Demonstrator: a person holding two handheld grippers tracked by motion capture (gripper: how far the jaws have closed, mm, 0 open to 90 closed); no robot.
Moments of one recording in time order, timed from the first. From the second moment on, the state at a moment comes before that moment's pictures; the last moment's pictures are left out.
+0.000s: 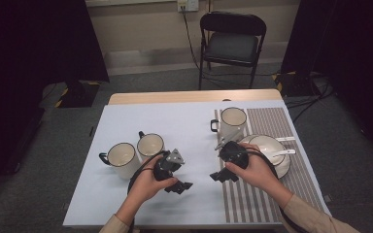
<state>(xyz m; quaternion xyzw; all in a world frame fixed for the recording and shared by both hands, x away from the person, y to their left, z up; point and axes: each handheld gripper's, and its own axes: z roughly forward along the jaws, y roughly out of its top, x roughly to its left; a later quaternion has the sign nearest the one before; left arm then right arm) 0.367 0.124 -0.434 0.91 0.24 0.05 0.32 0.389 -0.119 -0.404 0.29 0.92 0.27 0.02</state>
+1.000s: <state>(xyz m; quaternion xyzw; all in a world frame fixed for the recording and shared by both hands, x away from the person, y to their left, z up) 0.362 0.127 -0.437 0.92 0.24 0.05 0.32 0.372 -0.134 -0.414 0.29 0.92 0.27 0.01</state>
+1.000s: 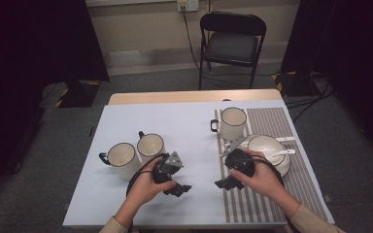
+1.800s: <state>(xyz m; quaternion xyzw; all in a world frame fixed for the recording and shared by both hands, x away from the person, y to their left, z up) 0.359 0.137 -0.440 0.92 0.23 0.05 0.32 0.362 -0.137 -0.424 0.28 0.92 0.26 0.01</state>
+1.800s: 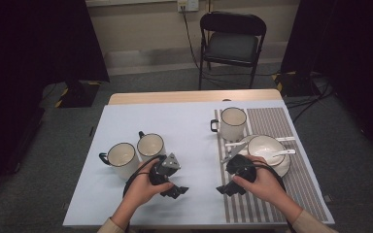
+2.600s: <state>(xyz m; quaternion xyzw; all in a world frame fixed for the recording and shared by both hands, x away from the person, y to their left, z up) 0.358 0.148 -0.440 0.92 0.24 0.05 0.32 0.355 -0.148 -0.430 0.29 0.92 0.26 0.00</state>
